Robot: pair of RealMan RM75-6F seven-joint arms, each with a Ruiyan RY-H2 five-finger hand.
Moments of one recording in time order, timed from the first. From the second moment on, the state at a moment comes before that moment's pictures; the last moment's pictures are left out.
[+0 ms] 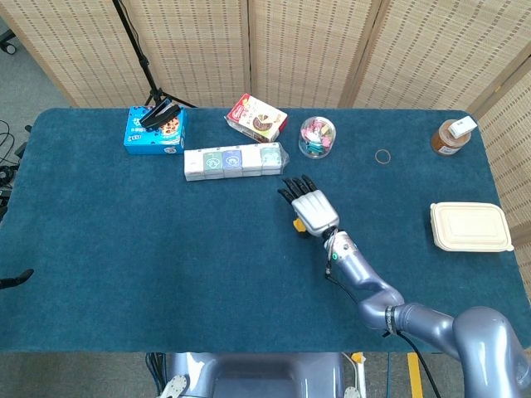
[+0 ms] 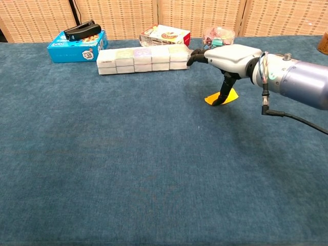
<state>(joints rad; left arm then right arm) -0.14 -0.96 -0.13 -1.79 1.21 1.37 0.10 0.91 -1.72 0.20 -1.07 -1.22 0.82 -0.24</state>
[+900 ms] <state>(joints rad) -0.14 -0.96 -0.13 -1.79 1.21 1.37 0.09 0.91 -1.75 0.20 -1.01 -1.22 0.82 -0.24</state>
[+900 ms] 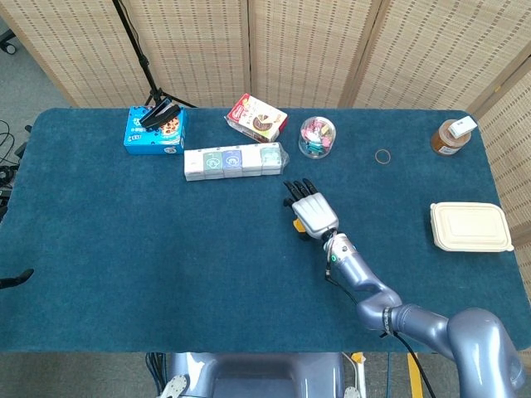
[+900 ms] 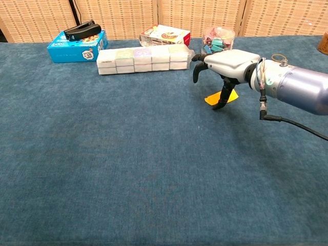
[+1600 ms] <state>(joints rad) -0.14 -0.96 -0.13 -1.79 1.21 1.37 0.09 0.90 -1.75 0.20 -1.01 -1.22 0.81 -0.23</state>
